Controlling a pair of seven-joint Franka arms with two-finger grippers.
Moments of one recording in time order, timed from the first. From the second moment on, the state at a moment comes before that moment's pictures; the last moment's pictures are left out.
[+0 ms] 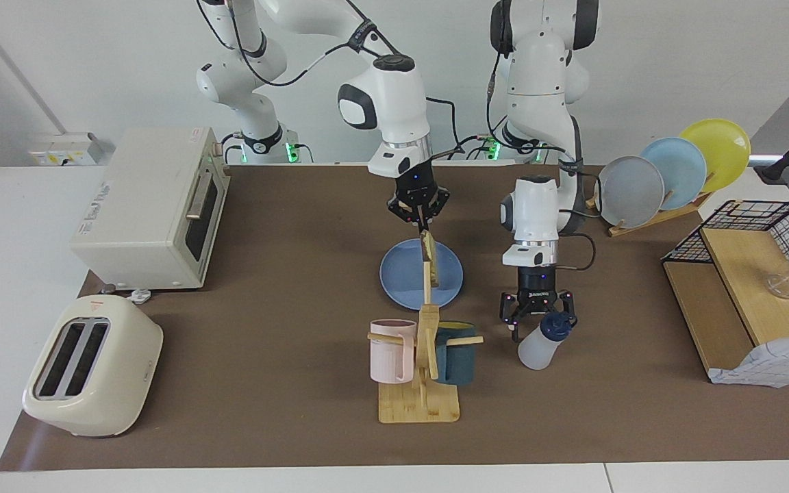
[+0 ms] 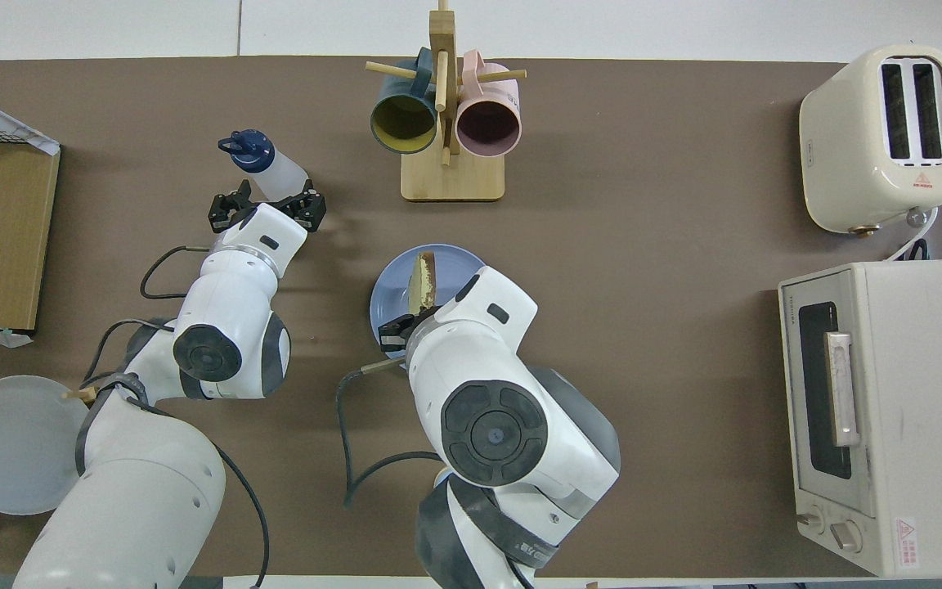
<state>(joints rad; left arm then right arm) -0.79 0.53 0.46 -2.17 -0.30 3.48 -0.08 0.75 0.16 -0.01 -1.94 -0.10 2.48 0.69</state>
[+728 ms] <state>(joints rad) -0.76 0.57 0.46 -2.10 -0.30 3.47 -0.10 0.77 0.17 -0.01 -2.05 -0.10 2.59 0.69</state>
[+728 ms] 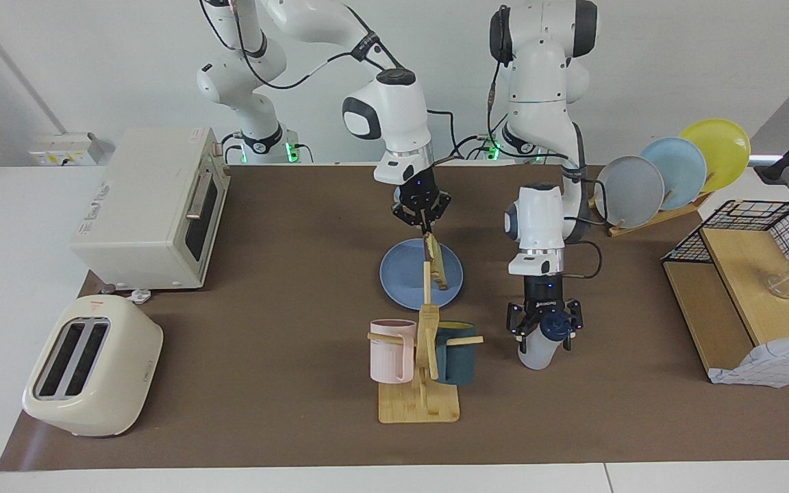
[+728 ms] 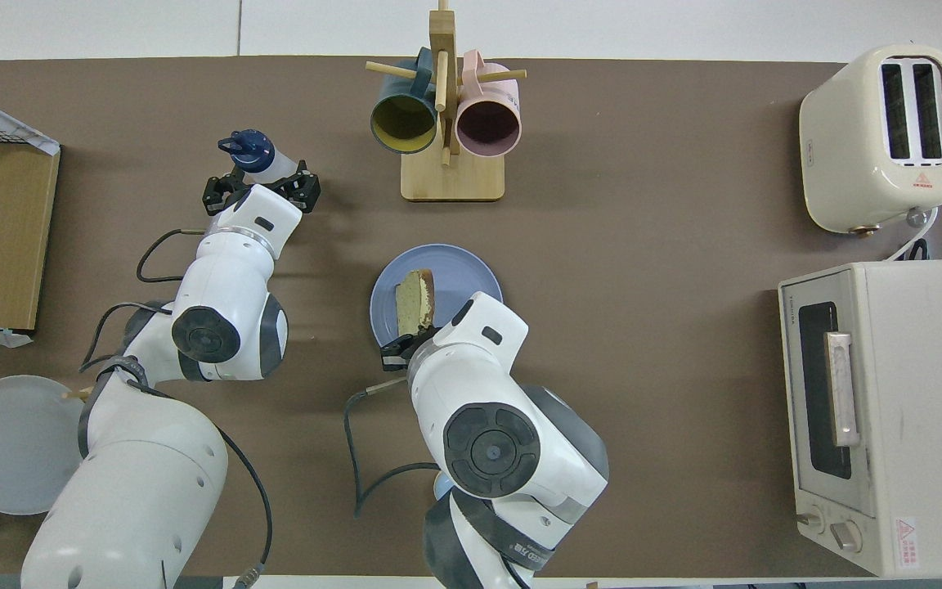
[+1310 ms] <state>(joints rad) -0.75 0.58 0.45 -2.09 -0.30 3.46 -0.11 0.74 0.15 -0.02 -2.10 -0.10 2.60 0.69</state>
